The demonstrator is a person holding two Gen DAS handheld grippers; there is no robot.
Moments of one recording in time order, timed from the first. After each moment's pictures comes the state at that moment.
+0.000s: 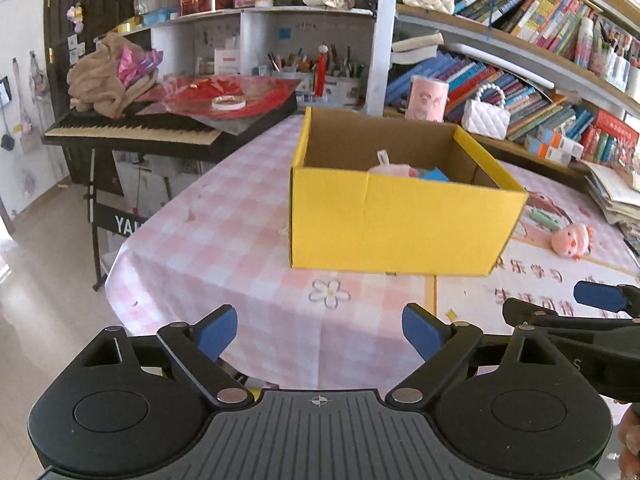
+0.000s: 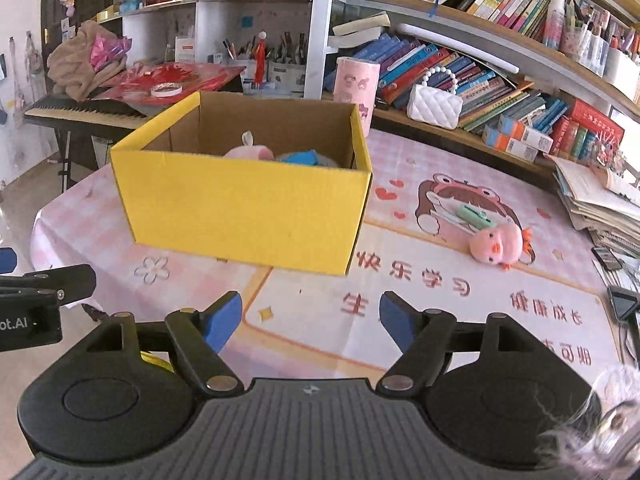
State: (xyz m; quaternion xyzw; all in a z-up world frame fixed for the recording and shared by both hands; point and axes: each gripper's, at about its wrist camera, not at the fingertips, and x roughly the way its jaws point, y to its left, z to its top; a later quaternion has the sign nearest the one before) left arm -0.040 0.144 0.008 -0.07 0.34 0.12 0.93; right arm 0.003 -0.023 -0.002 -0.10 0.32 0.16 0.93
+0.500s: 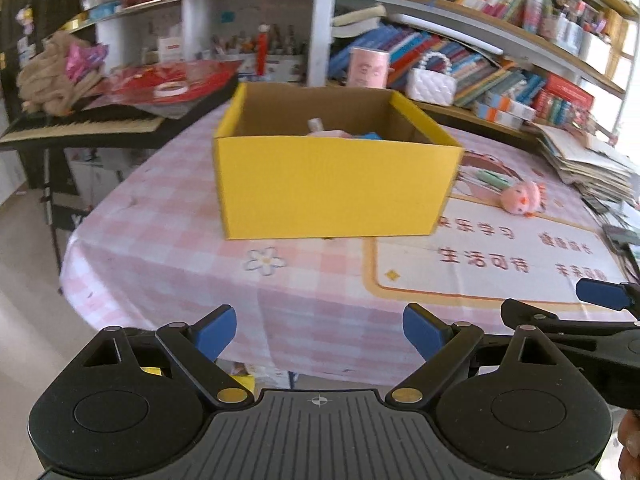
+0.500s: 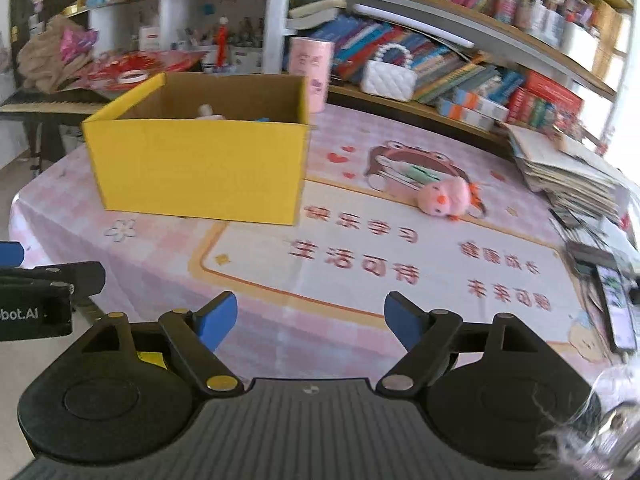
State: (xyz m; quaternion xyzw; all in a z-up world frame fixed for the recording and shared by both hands) left arm -0.043 0.109 -0.001 -0.06 0.37 0.04 0.93; right arm -0.030 -0.063 -0.008 -0.10 0.34 0.10 0.93
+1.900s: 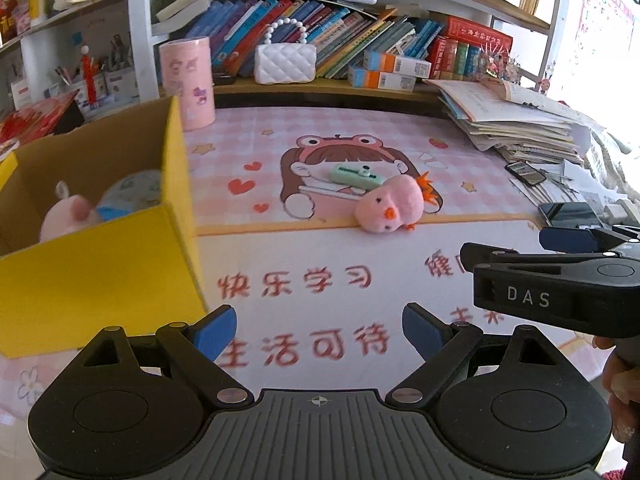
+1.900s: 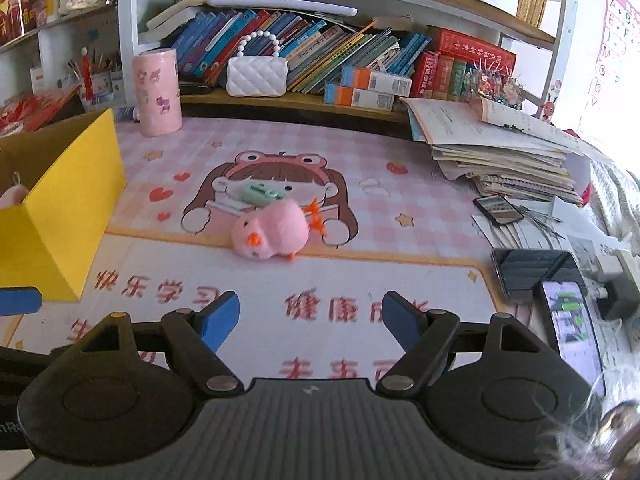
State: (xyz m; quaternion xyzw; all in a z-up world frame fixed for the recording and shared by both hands) left arm 0.107 -0.069 -0.012 0.00 0.39 -0.08 0.92; right arm 0.116 -0.228 -0.008 -0.05 0.35 0.02 0.94
